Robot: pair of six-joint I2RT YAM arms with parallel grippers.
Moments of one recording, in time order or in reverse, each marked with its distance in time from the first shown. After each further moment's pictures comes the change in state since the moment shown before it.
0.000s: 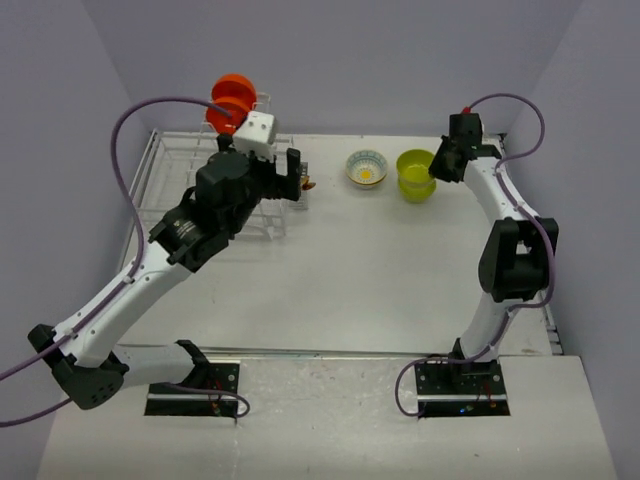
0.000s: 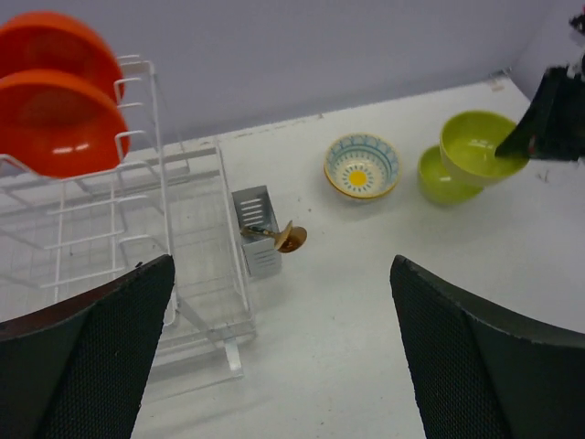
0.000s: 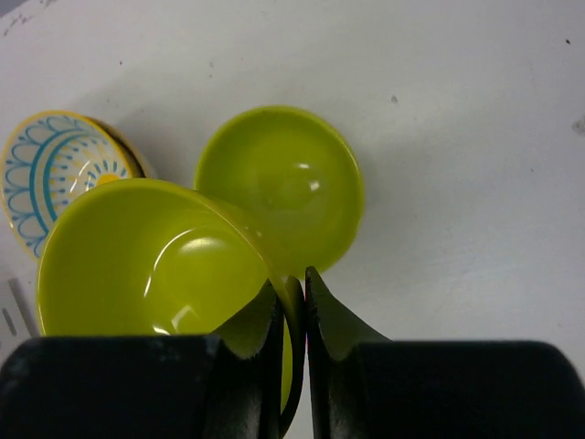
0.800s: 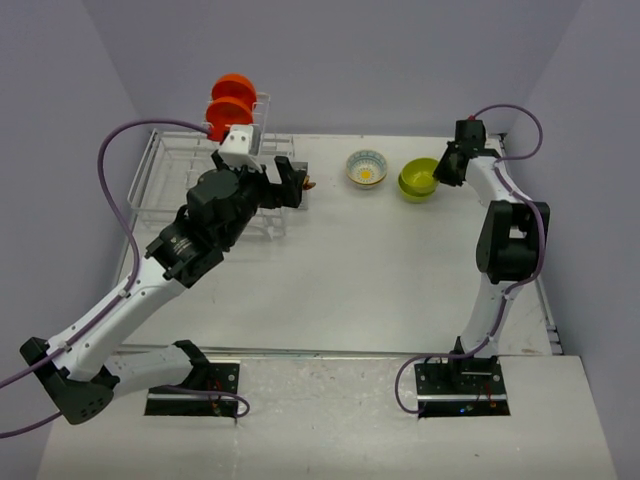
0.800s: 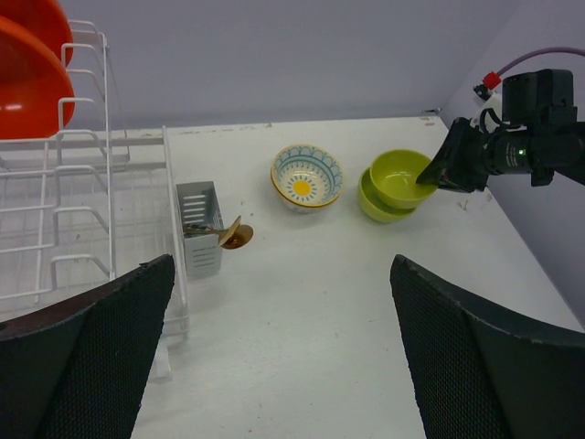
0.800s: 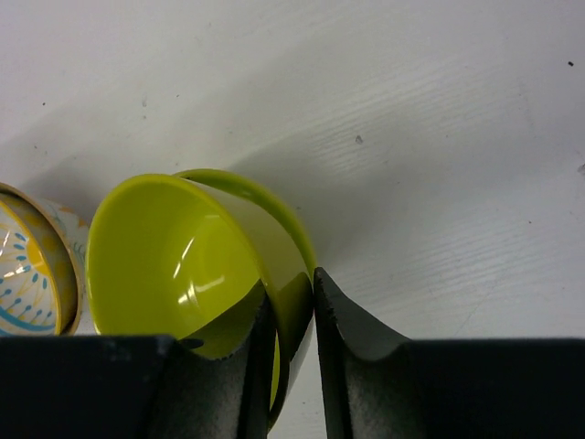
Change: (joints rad) left arm 0.039 -0.131 -0.191 0.153 0.023 -0.225; right arm -0.072 0.203 0.069 0.108 -0.039 -0.009
